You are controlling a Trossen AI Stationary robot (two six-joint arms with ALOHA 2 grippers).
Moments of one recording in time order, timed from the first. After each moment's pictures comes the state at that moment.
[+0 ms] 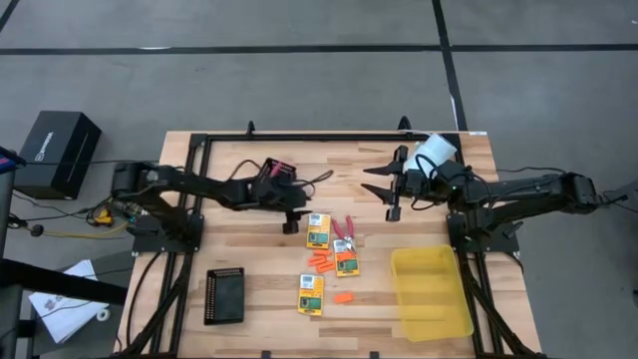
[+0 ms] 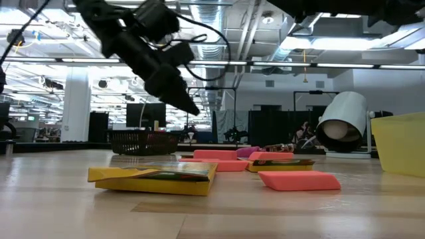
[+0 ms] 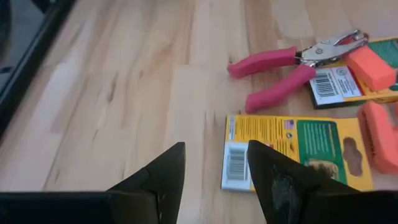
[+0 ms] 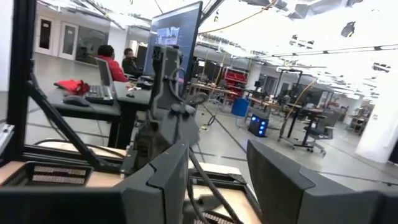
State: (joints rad) left arm 0.12 1.57 0.78 0.11 -0.09 0.20; right arm -0.06 0.99 0.56 0.61 0.05 -0.24
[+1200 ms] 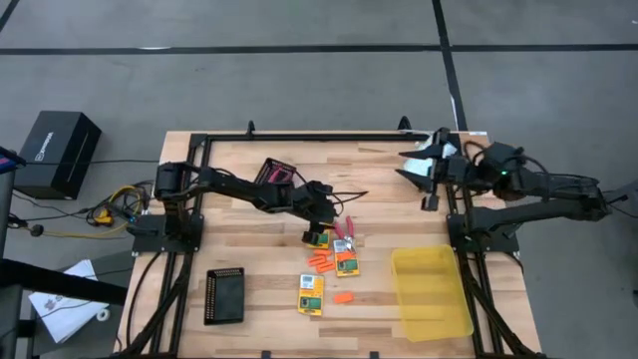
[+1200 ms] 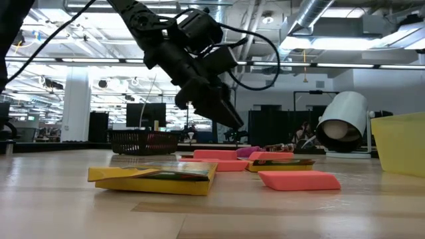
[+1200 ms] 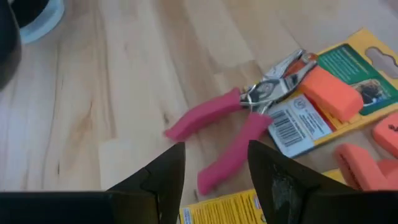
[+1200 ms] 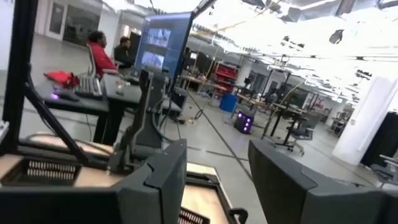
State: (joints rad) left arm 0.08 1.89 1.09 0.07 0.11 0.44; right arm -0.04 0.69 0.81 0.03 0.11 -0.34
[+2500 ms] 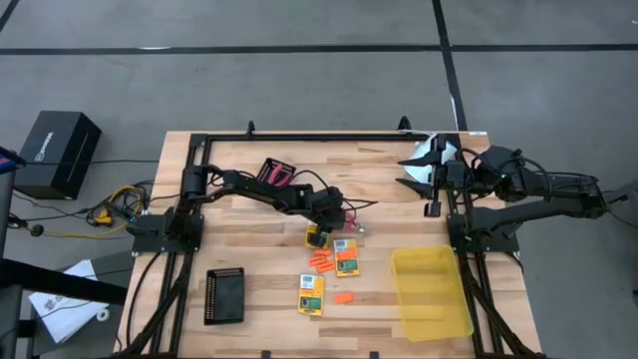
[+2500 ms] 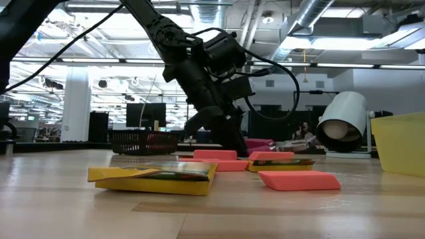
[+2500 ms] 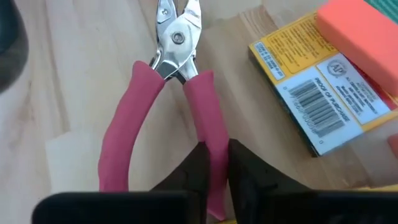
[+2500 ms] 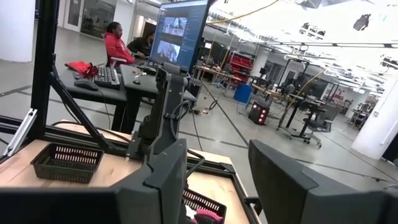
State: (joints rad) left arm 0.09 2.09 1.28 -0.10 0.10 0.49; right arm 0.00 0.68 0.81 -0.05 0.11 -0.32
